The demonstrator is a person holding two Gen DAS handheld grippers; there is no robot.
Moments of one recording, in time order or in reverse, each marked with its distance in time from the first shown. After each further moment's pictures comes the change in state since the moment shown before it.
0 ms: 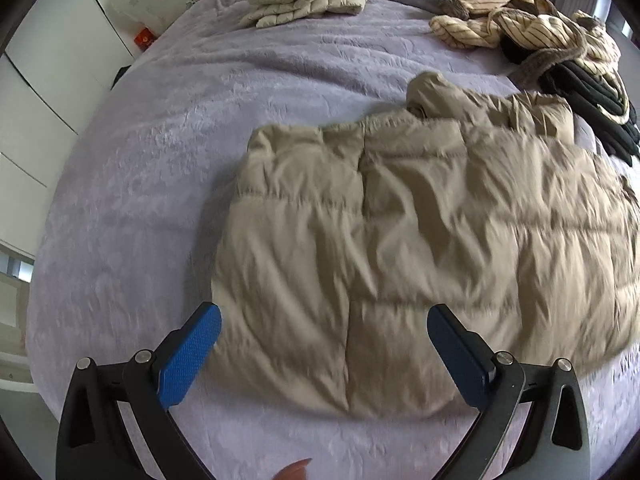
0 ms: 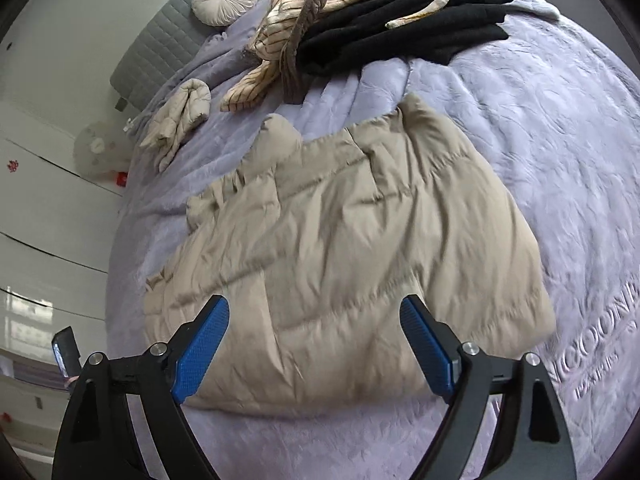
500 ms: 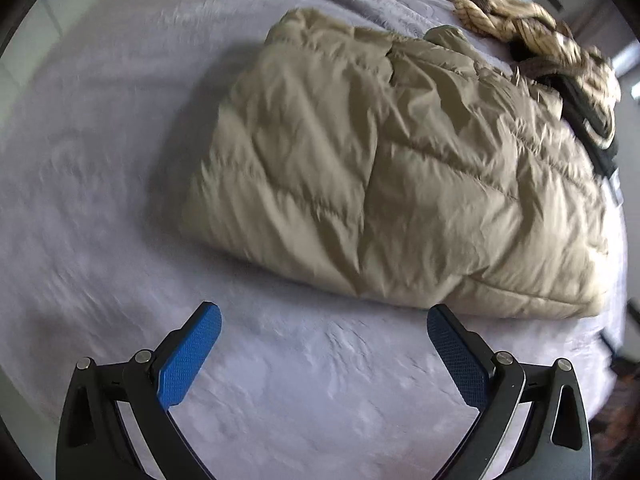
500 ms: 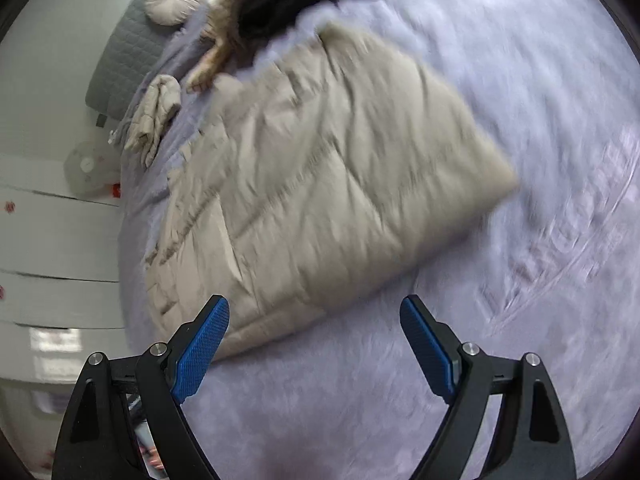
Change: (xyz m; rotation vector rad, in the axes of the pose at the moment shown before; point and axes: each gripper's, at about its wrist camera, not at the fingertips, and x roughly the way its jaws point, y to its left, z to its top) left arm 0.019 0.044 -0.081 -0.227 0.163 -0.261; right arm -0.004 -0.057 -0.060 0.230 0.146 0.065
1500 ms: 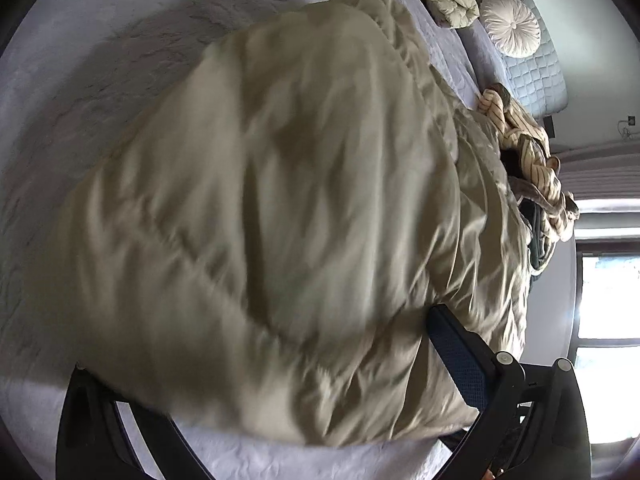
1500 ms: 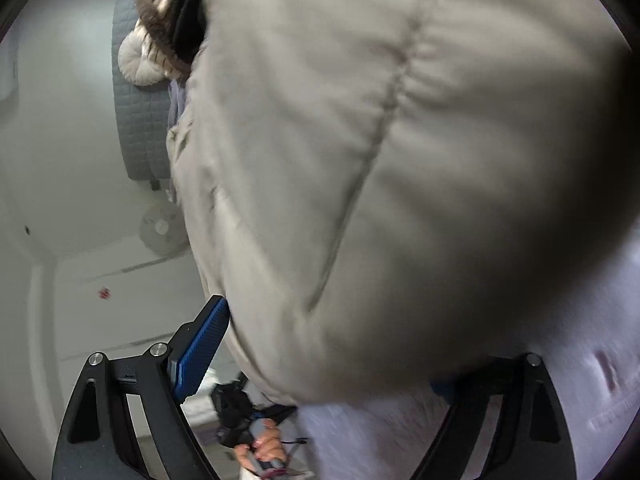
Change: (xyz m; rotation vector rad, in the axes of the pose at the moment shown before) left arm 0.084 0.049 0.051 -0.374 -0.017 -0.430; right arm 0.093 -0.084 0.025 0.354 0.047 0.429
